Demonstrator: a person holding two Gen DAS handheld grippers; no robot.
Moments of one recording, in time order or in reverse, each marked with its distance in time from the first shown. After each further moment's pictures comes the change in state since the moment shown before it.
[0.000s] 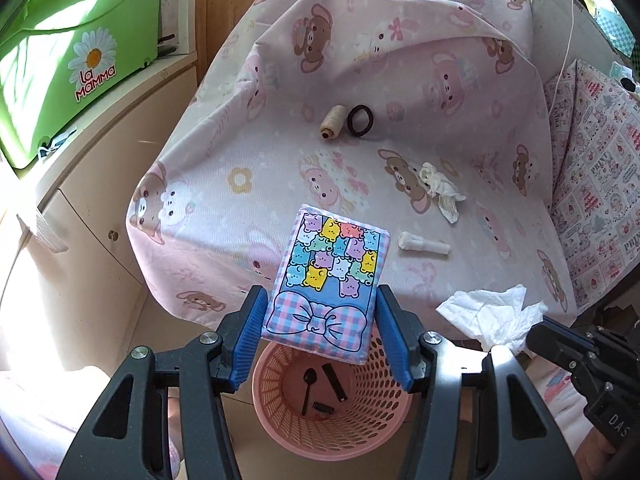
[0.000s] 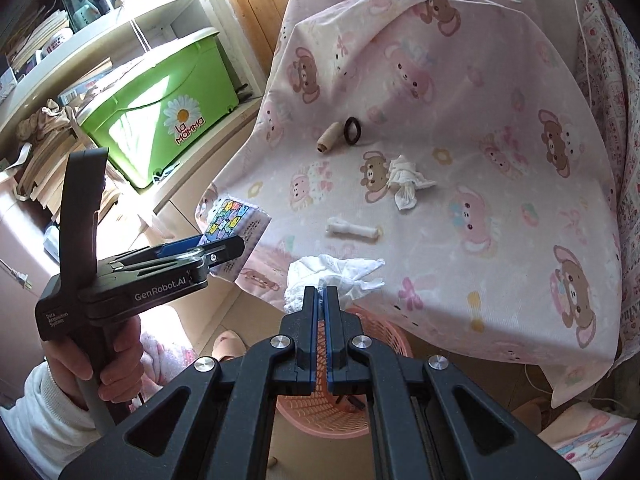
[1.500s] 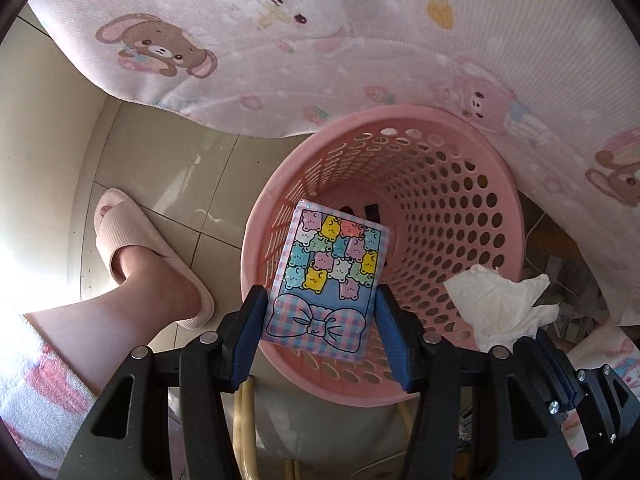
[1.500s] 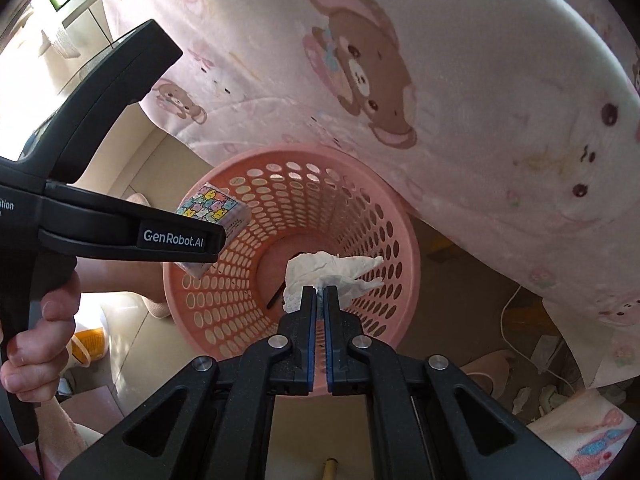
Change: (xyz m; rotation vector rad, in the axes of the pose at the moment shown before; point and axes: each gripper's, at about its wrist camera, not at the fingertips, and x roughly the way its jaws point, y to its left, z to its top) left arm 0.189 0.049 -0.111 -0.197 0.690 0.104; right arm 0.183 0.016 -0.098 -0.192 0.474 -0.272
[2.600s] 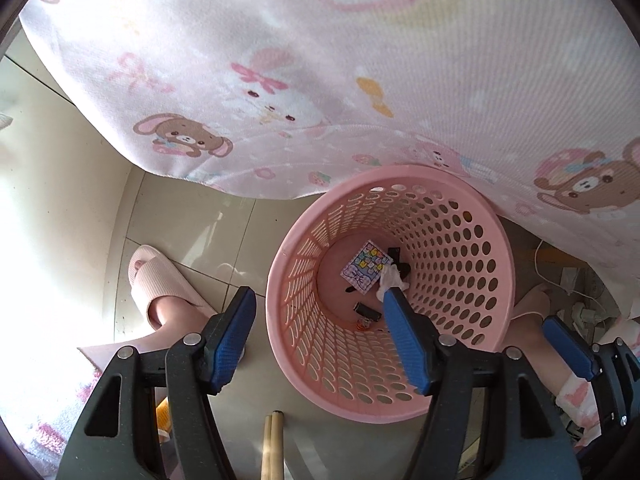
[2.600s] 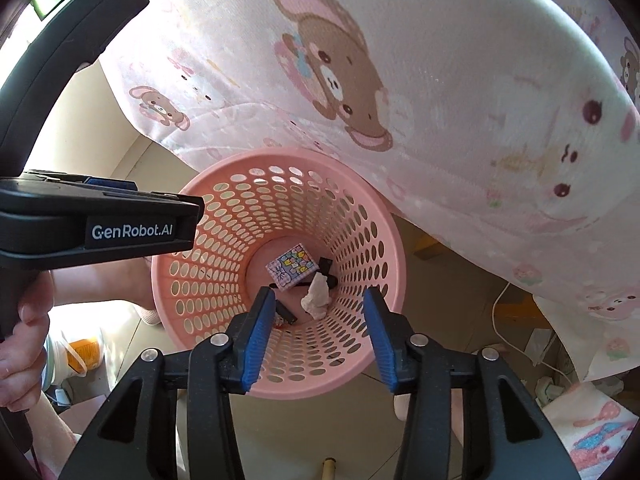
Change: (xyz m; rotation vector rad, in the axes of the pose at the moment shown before) left arm -0.049 -0.015 0.004 0.090 -0.196 0.097; right arm -0.008 -0.013 0.004 0.058 -0.011 -0.017
